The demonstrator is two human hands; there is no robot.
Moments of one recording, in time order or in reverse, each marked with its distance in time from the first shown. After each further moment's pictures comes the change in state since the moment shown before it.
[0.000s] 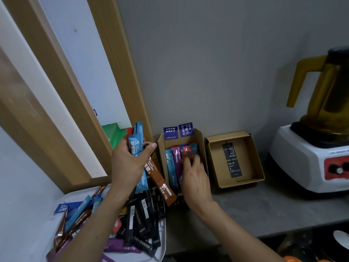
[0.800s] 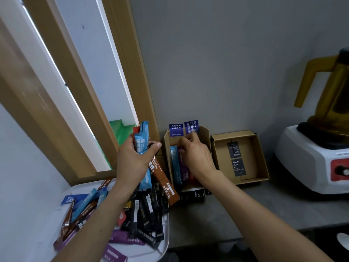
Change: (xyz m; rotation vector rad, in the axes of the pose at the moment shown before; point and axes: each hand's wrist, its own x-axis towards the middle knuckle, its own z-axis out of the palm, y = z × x) left_hand -0.006 -0.003 -0.006 0.015 -0.023 -0.020; right_hand 0.061 -0.003 -0.021 0.032 0.002 -0.217
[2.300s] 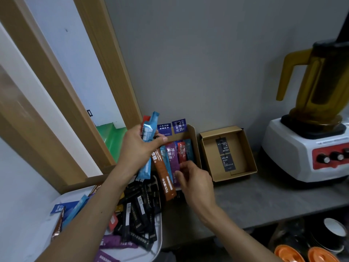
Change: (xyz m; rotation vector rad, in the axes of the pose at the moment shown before) left_hand 0.022 0.032 0.028 0.055 -0.212 0.056; right_hand -0.093 -0.006 -0.001 0.391 0.064 0.326
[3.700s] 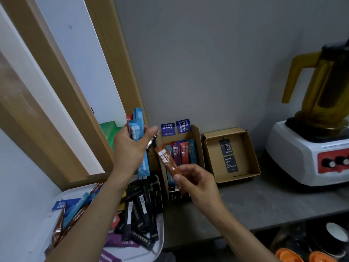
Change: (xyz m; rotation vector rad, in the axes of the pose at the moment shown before) left_hand -0.004 -0.012 -0.010 -0.083 0.246 -0.023; right_hand -0.012 -0.003 -0.014 0.728 -0.197 0.093
